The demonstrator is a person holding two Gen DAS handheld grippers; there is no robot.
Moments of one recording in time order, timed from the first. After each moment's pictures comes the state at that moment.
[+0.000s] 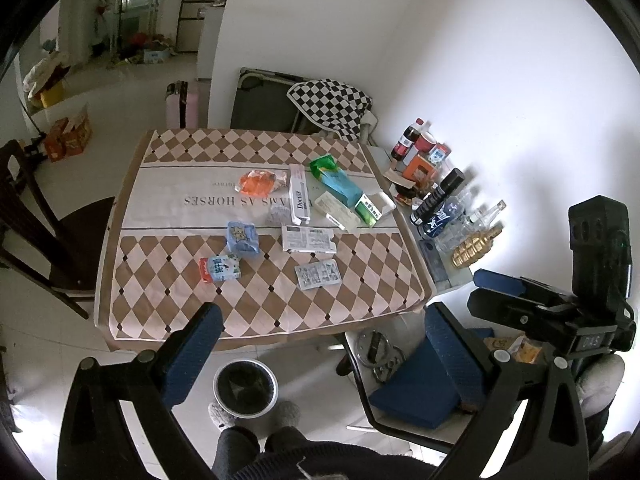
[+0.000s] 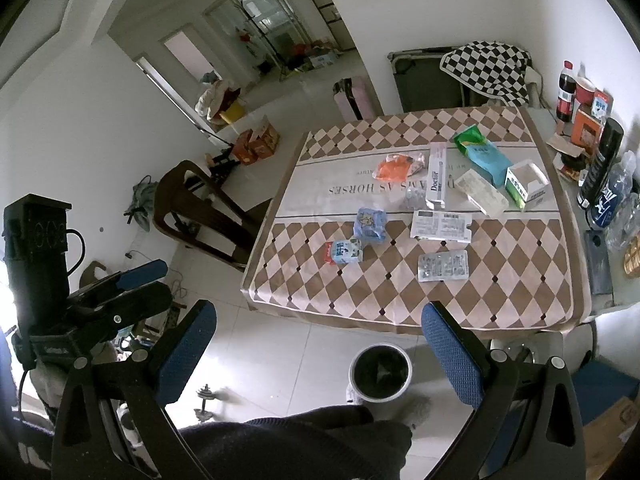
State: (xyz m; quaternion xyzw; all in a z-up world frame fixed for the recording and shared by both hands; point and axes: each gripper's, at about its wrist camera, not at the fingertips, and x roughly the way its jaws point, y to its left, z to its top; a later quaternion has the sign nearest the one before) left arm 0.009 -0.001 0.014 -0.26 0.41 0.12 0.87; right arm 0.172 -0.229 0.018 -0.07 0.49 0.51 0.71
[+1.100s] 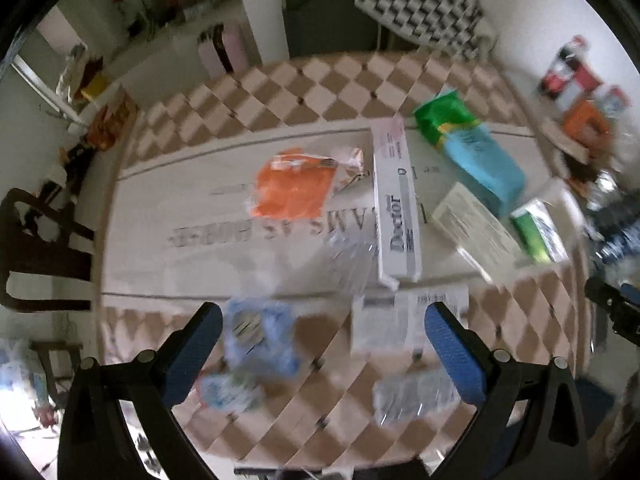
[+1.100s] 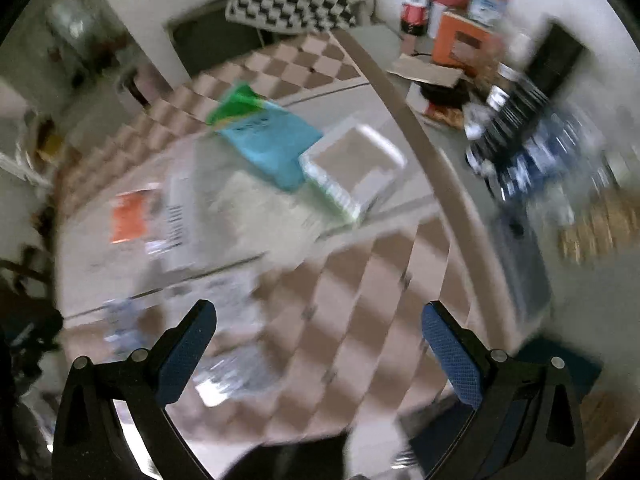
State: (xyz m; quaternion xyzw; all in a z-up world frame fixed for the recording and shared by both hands) left arm 0.359 0.066 -0.208 -0.18 0.59 0.27 0.74; right arm 0.523 -0.156 -0.221 -0.12 0.60 0.21 0.76
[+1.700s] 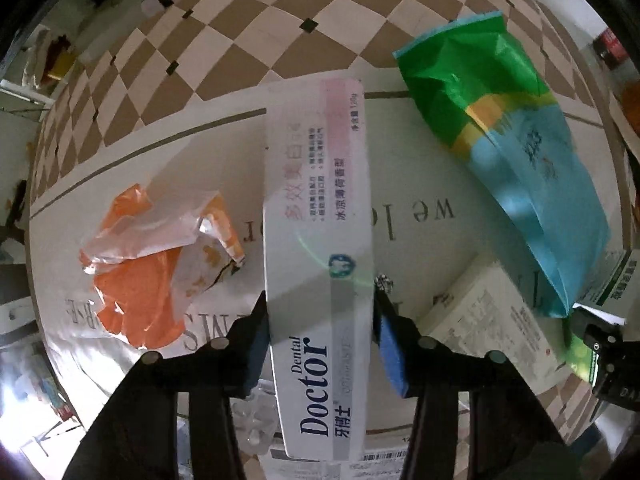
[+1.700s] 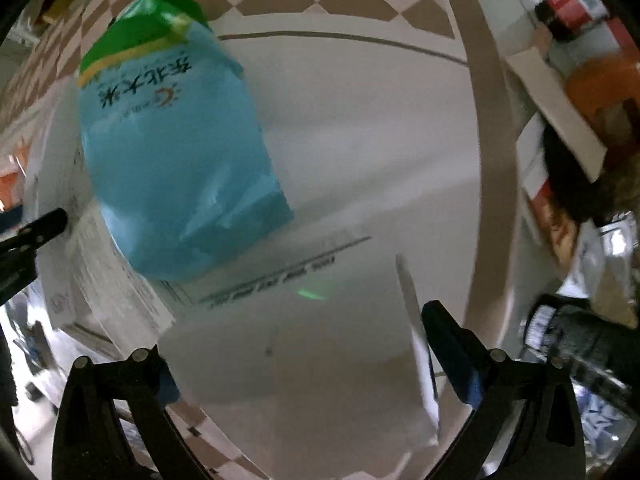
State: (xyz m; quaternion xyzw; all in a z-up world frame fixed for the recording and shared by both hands) left arm 0.497 0.099 -0.345 -0.20 0.67 0.24 0.67; right arm 0.684 -0.065 -0.385 -0.28 0.68 0.26 0.63
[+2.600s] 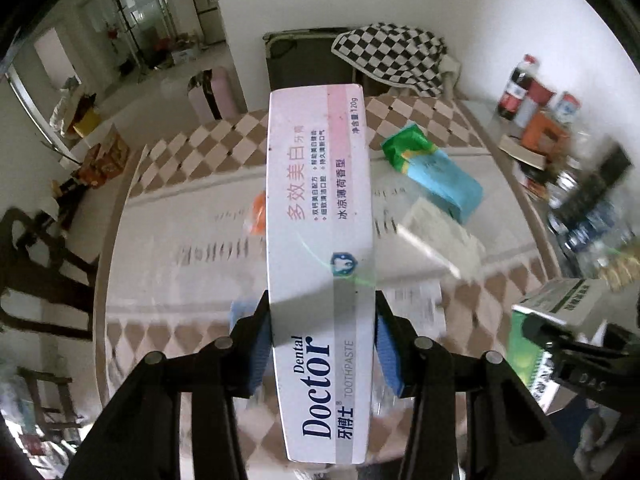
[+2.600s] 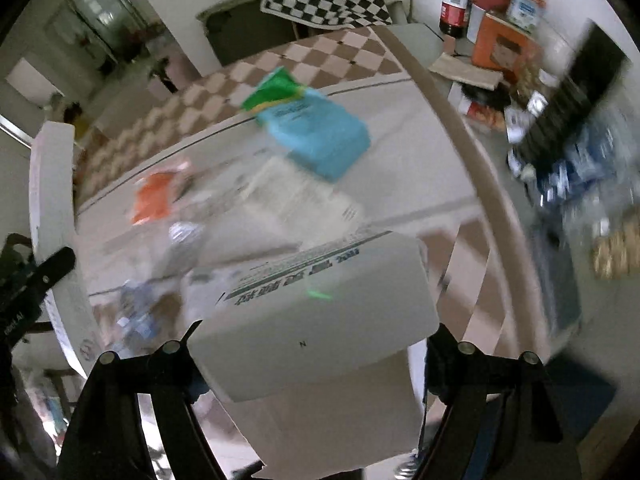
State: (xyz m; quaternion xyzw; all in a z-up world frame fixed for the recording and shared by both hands) left arm 0.279 0.011 -0.168 -0.15 0.50 0.25 0.81; right arm 0.461 -0.150 -0.208 -0.09 0.59 0.26 0.76
